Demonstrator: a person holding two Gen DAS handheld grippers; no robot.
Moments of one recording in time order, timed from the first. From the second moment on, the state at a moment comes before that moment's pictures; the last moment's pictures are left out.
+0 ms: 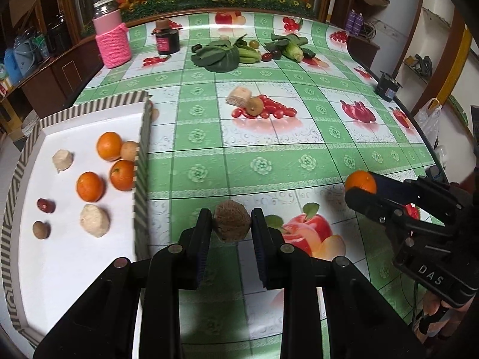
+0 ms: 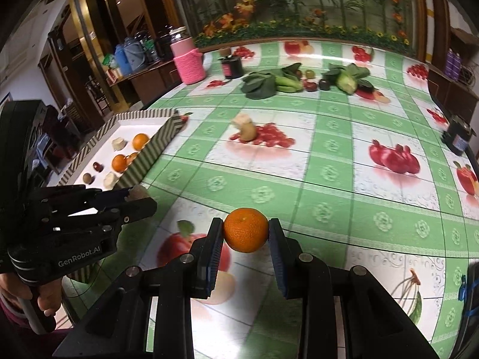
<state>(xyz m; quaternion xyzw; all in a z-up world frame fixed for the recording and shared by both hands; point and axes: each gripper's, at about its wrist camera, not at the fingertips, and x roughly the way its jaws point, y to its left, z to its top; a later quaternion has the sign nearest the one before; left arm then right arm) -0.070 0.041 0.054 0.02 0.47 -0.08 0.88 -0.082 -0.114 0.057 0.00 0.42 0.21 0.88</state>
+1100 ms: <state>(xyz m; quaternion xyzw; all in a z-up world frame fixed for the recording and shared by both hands) -0.095 0.189 0.050 -0.05 0.48 0.03 0.88 -0.083 0.005 0.078 -0.06 0.41 0.31 0.86</state>
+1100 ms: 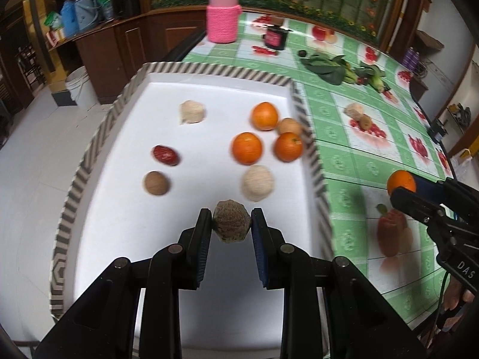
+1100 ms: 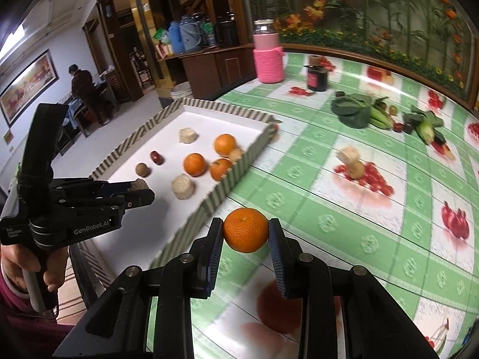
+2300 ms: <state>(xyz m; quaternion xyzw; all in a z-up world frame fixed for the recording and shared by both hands) -0.096 0.240 0.026 -0.06 0.50 0.08 0.86 -0.085 0.115 0.040 -0.12 0.44 0.39 0.80</state>
